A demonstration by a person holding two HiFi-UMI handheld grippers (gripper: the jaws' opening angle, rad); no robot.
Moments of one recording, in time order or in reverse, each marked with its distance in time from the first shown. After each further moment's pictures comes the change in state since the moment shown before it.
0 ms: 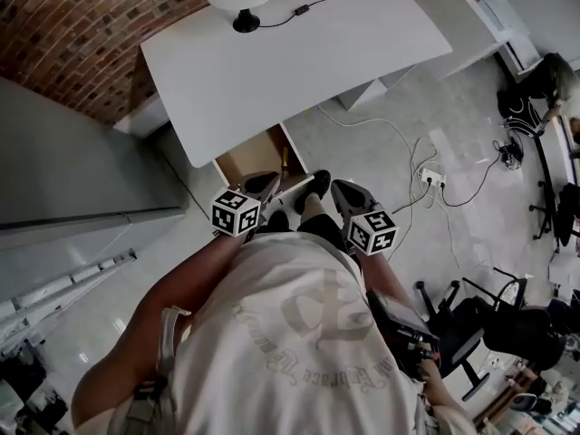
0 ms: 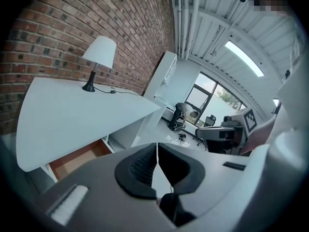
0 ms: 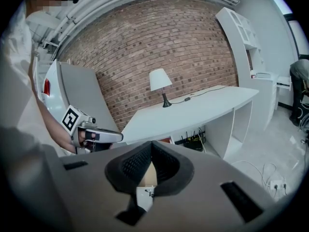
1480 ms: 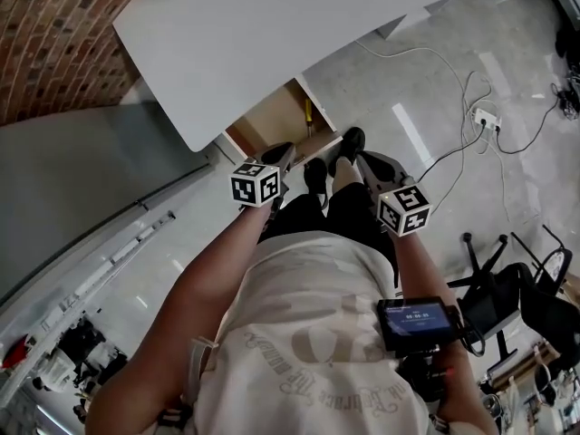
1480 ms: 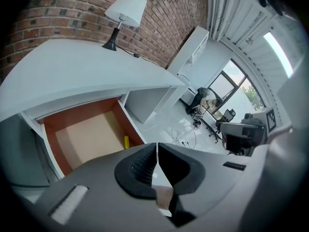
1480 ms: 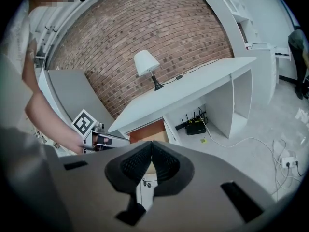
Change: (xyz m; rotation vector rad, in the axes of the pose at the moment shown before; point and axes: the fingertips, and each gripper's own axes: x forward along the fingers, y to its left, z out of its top) left arm 0.082 0.082 -0.098 -0.219 0.267 0.162; right arm 0.054 -0.064 -0.077 0.158 0.125 0.057
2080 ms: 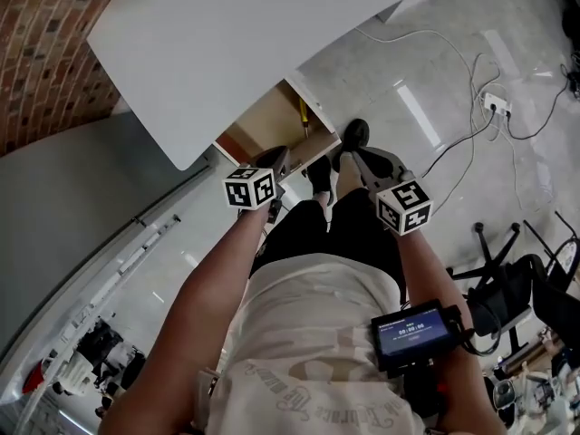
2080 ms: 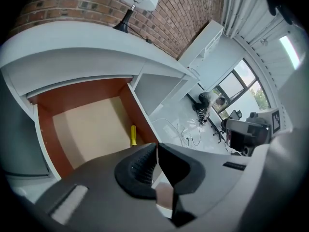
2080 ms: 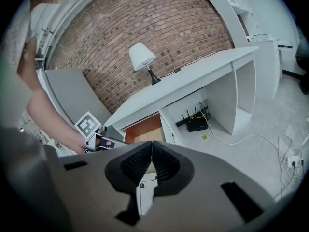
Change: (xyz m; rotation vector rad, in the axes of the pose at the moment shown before) left arm 0.046 0.038 -0.025 -0.096 0.087 0.048; right arm 0.039 -0.035 -0.015 0.017 0.031 0.035
